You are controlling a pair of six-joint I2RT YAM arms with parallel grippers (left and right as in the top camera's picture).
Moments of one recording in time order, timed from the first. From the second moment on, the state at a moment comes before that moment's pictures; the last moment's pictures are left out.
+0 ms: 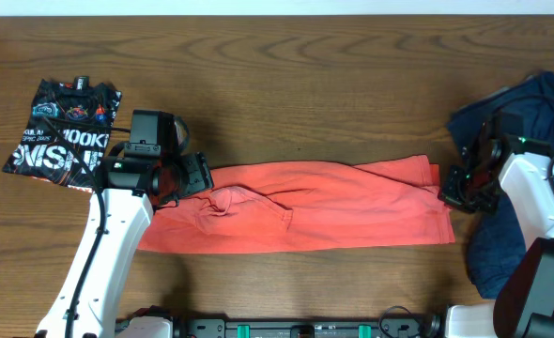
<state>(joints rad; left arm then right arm) -0.09 1.31 0.99 -0.90 0.12 -0.40 -0.22 1.59 1.00 -1.00 -0.06 0.24</state>
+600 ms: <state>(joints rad) -0.09 1.31 0.99 -0.90 0.12 -0.40 -0.22 1.60 1.01 -1.00 -0.07 0.14</state>
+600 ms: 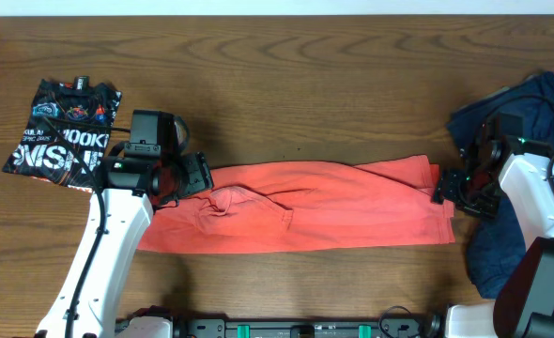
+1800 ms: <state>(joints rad) -0.09 1.31 0.99 -0.89 0.12 -0.40 -0.23 1.82 1.02 -0.92 -0.16 0.07</state>
